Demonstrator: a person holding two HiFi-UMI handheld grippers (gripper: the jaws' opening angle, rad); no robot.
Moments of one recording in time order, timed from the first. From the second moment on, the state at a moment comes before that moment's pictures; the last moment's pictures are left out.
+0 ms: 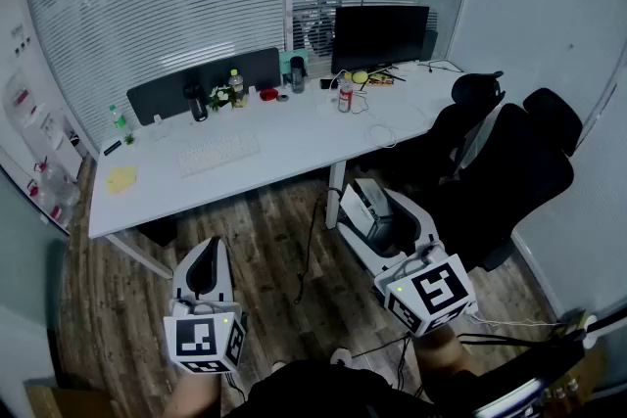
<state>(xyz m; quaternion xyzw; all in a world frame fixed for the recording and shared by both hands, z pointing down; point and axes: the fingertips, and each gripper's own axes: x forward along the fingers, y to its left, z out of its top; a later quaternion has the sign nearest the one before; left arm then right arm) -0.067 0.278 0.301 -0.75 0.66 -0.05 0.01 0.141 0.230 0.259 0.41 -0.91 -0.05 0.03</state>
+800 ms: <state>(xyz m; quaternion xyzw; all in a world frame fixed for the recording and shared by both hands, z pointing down) -0.048 0.284 0.291 -0.75 0.66 -0.05 0.02 0.146 0.232 0.257 0.39 -0.92 -0.04 0.01</state>
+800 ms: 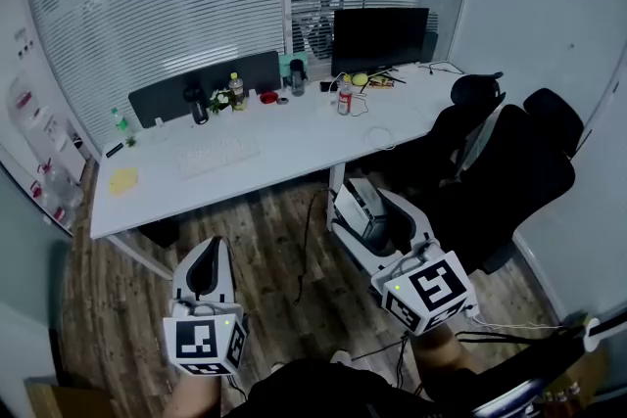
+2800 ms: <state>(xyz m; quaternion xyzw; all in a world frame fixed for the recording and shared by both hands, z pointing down) -0.102 0.112 0.307 -0.75 0.66 -0.06 0.01 0.097 0.082 0.273 0.40 -0.92 -0.04 0.02</state>
